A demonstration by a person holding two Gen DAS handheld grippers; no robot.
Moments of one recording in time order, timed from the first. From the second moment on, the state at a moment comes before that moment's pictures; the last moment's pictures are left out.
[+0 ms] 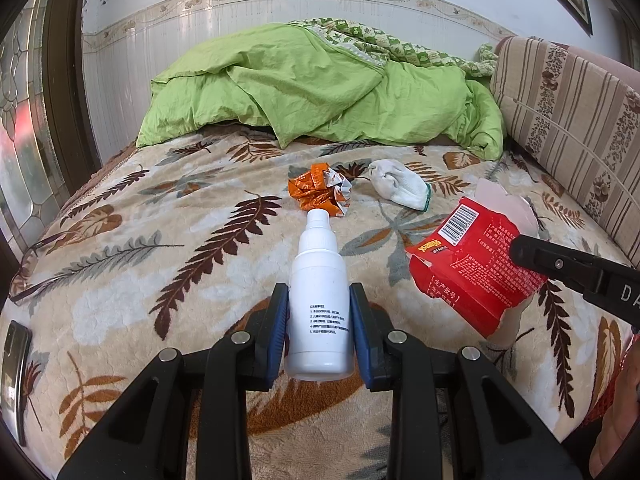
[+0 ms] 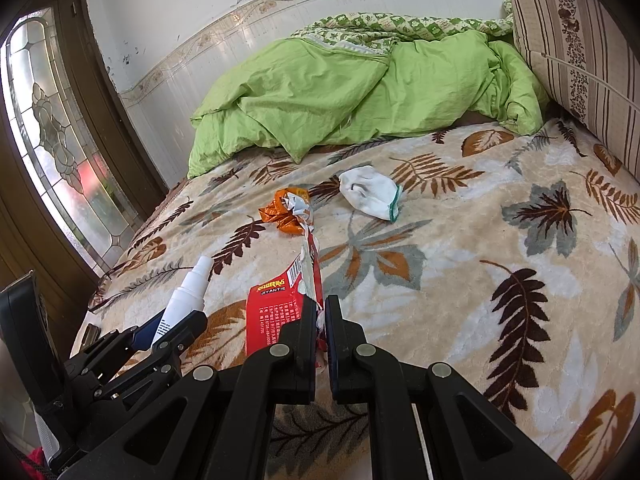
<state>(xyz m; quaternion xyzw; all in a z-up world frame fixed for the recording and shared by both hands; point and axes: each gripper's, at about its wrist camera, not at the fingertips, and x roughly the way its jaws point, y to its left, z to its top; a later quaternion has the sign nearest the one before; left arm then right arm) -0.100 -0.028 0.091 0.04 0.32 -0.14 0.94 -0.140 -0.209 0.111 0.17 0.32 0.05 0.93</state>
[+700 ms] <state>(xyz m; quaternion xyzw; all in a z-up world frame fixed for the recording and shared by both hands) -0.123 -0.020 0.111 0.01 0.31 -0.18 0.93 -0.181 -0.218 0.117 0.20 0.31 0.04 0.93</state>
